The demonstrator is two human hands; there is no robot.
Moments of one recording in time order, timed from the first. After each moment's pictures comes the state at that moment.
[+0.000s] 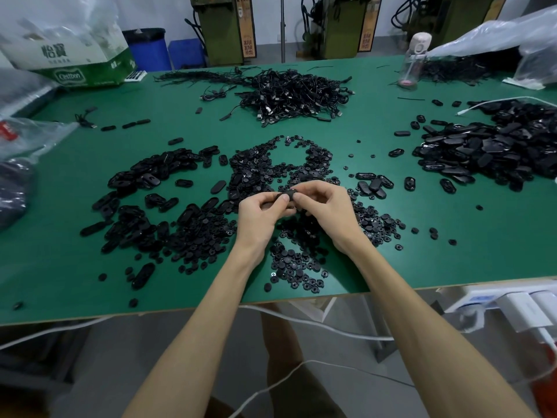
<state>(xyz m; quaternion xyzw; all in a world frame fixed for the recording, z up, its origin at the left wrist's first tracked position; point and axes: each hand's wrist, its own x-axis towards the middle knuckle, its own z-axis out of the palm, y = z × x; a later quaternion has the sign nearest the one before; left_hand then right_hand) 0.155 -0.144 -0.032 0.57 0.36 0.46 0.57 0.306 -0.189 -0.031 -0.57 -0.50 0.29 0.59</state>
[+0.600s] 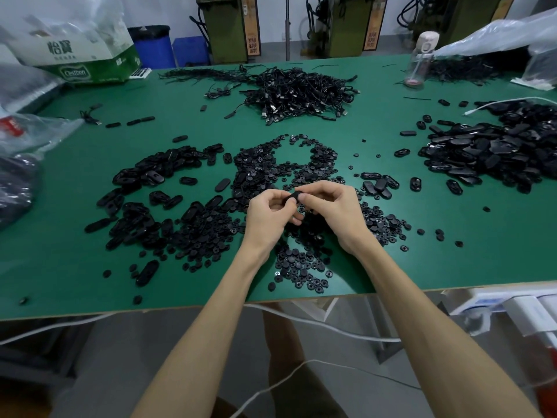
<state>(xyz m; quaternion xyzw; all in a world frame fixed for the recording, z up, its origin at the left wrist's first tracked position) 0.157 -0.146 -0.032 0.61 0.38 0.45 0.53 0.308 -0.193 -0.029 -0.54 -0.49 0.32 0.61</state>
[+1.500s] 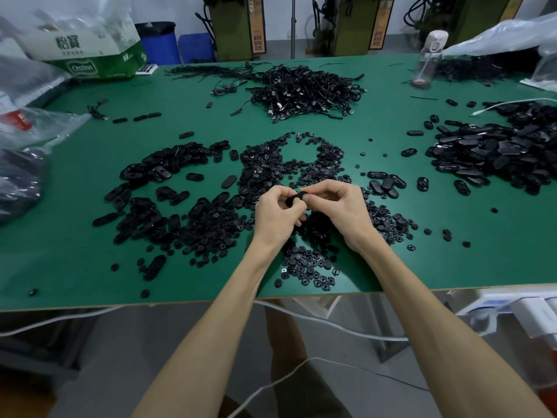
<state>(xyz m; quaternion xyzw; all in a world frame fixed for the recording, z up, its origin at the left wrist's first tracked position) 0.159 -0.150 -0.027 0.66 0.43 0.42 0.45 0.305 -0.195 -0.027 -0.55 -0.51 0.31 0.58</state>
